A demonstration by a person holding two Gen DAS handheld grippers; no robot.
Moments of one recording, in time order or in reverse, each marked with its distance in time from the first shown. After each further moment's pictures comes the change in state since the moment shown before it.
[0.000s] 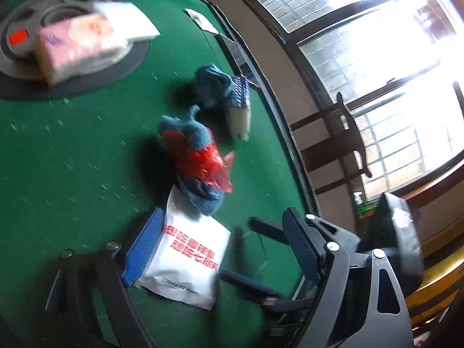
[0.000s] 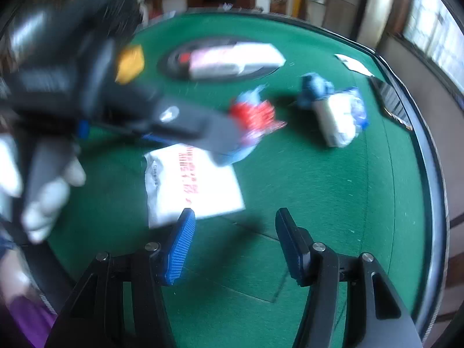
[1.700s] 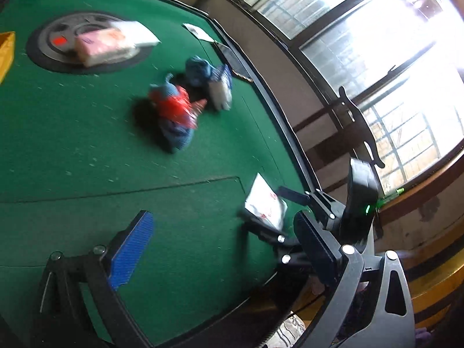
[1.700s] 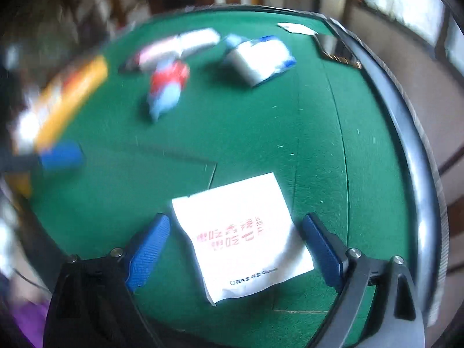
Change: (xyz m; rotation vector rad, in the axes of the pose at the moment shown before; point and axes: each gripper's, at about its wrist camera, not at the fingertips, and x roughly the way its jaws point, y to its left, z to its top) left arm -0.083 -0.045 -0.083 0.057 -0.107 0.146; right arm -0.022 -0.053 -0.062 0.159 -0.007 -0.028
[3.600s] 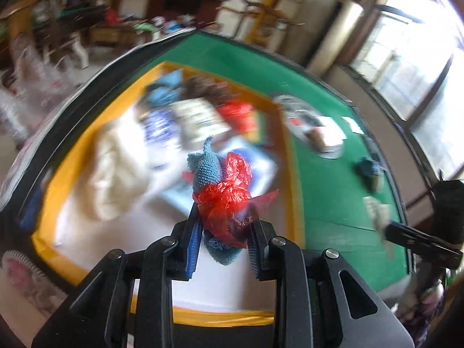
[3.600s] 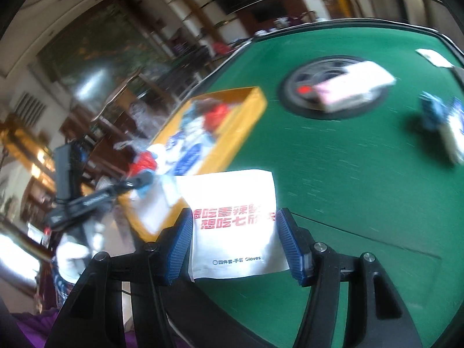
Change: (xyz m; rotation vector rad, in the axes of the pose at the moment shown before) left arm -0.174 0.140 -0.052 -0.265 -0.342 0.611; right arm -0.005 0.141 0.100 0.008 -0.079 0.627
